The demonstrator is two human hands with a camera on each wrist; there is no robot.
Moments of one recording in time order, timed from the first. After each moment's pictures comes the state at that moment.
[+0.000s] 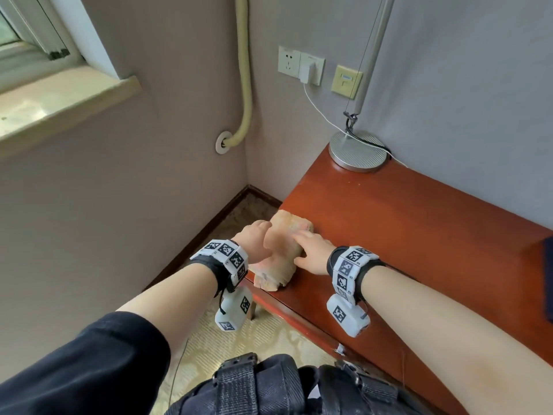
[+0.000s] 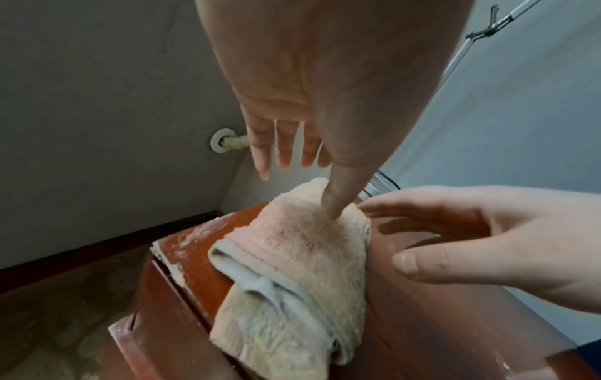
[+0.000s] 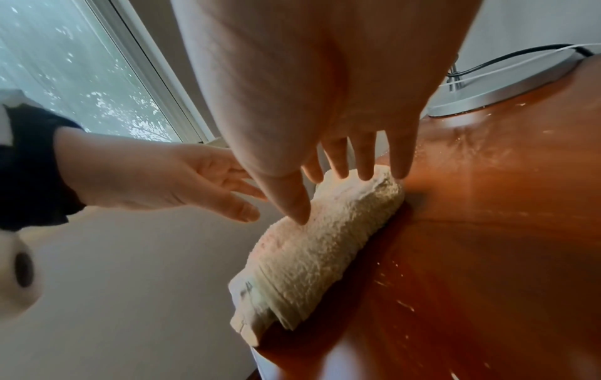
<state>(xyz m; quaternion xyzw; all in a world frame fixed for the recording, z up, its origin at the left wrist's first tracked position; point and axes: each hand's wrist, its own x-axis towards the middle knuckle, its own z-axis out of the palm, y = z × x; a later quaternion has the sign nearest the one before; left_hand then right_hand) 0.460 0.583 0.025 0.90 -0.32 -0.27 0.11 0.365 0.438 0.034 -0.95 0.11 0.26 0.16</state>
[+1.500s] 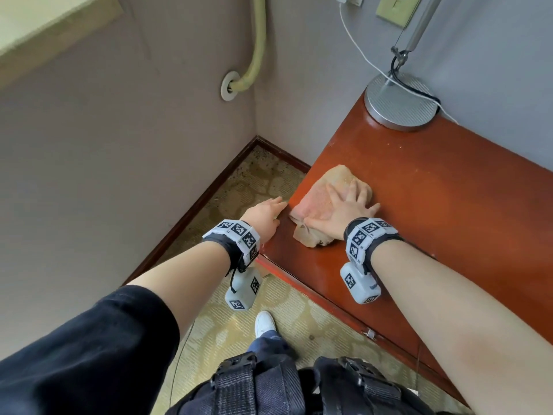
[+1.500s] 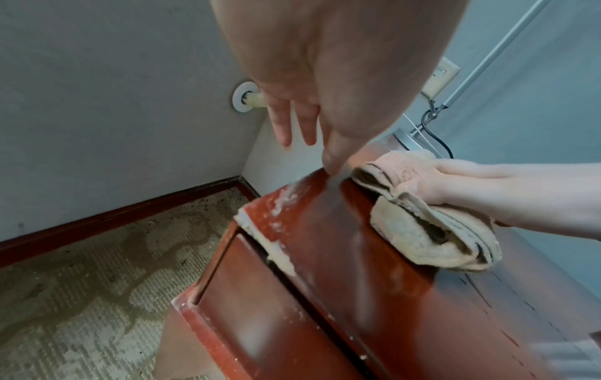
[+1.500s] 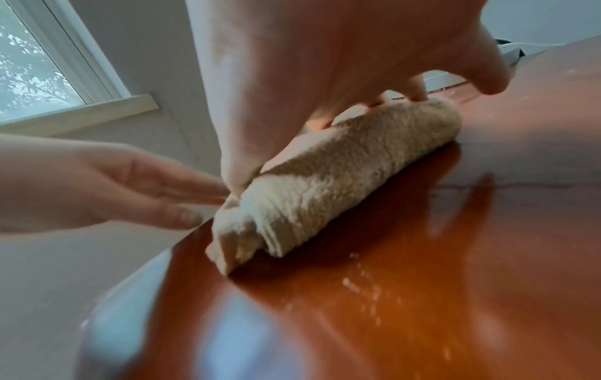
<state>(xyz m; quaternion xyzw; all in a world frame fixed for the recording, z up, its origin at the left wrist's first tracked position) 0.519 0.599 -0.045 0.87 -0.37 -0.31 0.11 0.428 0.430 -0.018 -0.91 0.30 0.28 0.07</state>
